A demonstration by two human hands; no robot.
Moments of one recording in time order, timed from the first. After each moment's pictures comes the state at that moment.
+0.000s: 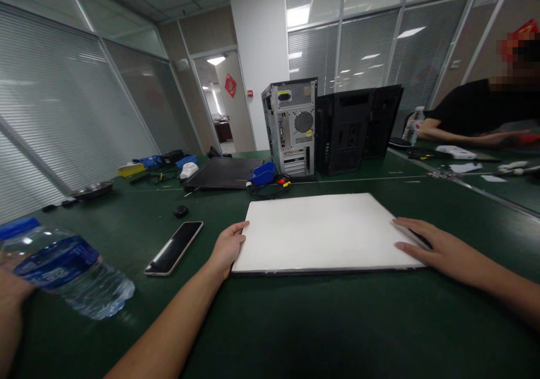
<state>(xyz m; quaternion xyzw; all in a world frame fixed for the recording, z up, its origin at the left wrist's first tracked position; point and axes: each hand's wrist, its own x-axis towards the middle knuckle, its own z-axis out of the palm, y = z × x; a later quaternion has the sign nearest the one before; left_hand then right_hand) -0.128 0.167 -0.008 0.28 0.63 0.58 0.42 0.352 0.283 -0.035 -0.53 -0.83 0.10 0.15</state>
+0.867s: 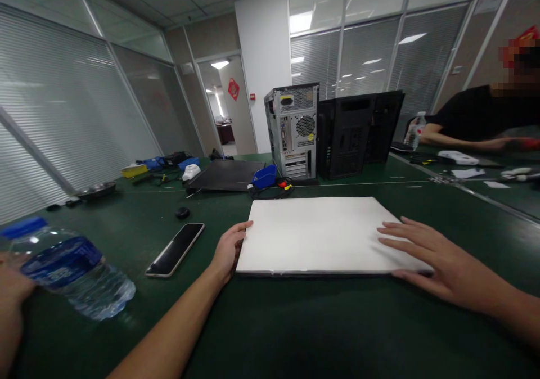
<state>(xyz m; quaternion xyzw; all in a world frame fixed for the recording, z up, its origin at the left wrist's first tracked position) -0.127 0.157 -0.007 0.31 0.54 0.64 0.45 0.324 0.250 -0.005 -0.24 -0.94 -0.13 0.18</state>
